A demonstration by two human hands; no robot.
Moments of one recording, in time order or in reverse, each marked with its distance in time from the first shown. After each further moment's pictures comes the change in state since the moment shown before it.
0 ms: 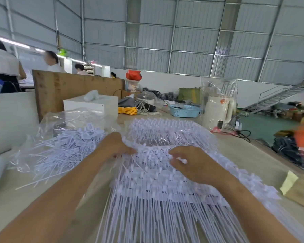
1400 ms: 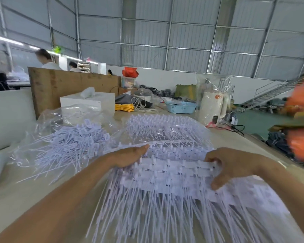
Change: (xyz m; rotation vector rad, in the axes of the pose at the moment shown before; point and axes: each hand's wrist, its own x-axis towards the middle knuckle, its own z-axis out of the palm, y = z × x) left_hand -0.042 0.016 0.031 -0.077 -0.507 0.382; right_hand -0.039 0.077 -0.056 -0.197 -0.382 0.151
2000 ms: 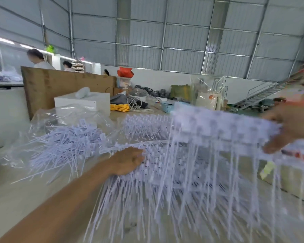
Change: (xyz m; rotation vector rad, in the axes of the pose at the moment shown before) left_hand 0.012 -0.024 0.019 0.243 0.124 0.066; right_hand -0.084 0.048 -0.108 -0.109 0.208 0.098
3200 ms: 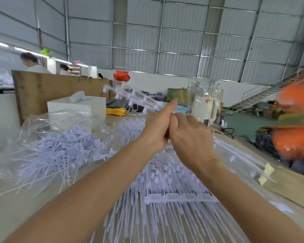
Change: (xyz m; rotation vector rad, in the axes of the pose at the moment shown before) left_hand -0.006 0.158 -0.072 -1.640 0.320 0.099; right_hand 0.055 -0.190 0.099 -0.612 1.080 -0.078
